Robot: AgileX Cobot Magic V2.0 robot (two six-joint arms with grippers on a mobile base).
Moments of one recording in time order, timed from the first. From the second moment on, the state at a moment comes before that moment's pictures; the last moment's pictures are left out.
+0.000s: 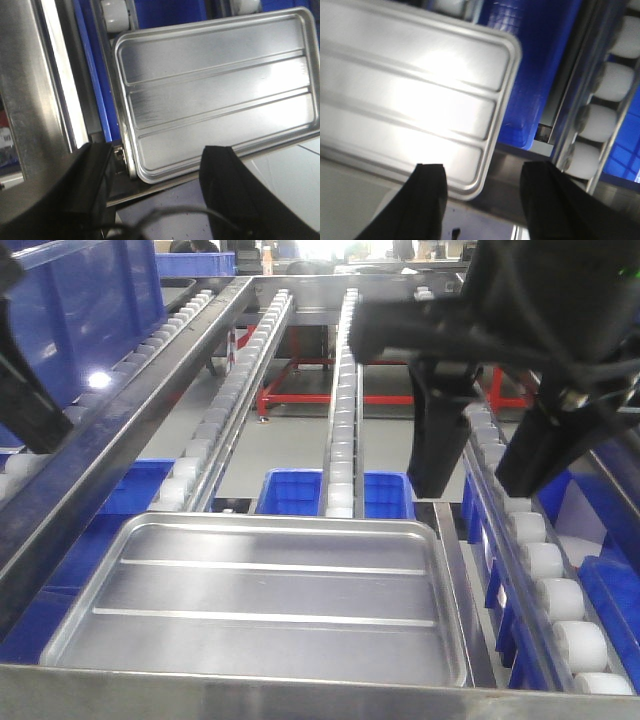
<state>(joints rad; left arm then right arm) -0.41 1.23 -0.87 -0.28 0.78 0.09 0.69 1.44 -1.01 -0.10 0.80 0.66</state>
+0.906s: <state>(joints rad) -0.62 1.56 -0.95 0.10 0.70 -0.43 0.68 1.60 -0.93 -0.13 0.63 0.72</state>
